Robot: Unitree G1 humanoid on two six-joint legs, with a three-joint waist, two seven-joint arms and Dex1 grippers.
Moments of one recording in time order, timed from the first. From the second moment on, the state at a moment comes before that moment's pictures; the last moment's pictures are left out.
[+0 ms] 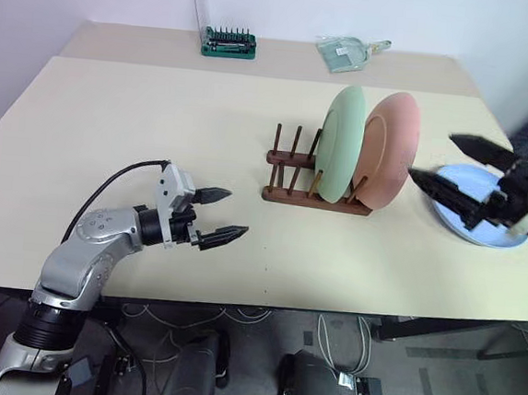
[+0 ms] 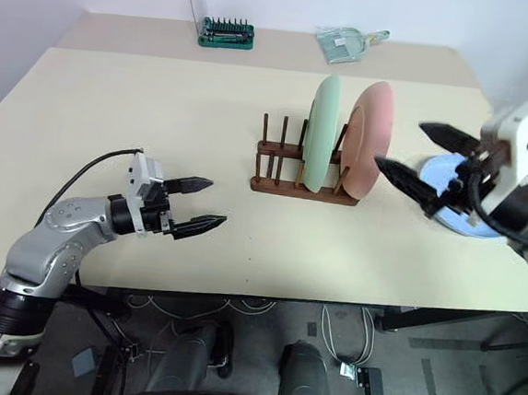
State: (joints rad) left arm -0.26 0.56 -0.02 -0.23 -0.51 0.44 -0.93; right arm -0.10 -0.99 -0.54 -0.47 0.77 0.73 0.69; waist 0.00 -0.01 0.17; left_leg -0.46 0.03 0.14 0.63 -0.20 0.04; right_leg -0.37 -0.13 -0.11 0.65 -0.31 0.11
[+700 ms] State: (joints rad) left arm -0.31 0.53 -0.05 -0.22 -0.49 0.45 -0.91; right arm -0.18 -0.94 -0.08 0.19 0.02 0.31 0.52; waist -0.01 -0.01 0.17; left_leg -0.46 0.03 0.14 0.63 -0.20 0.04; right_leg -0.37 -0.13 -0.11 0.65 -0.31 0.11
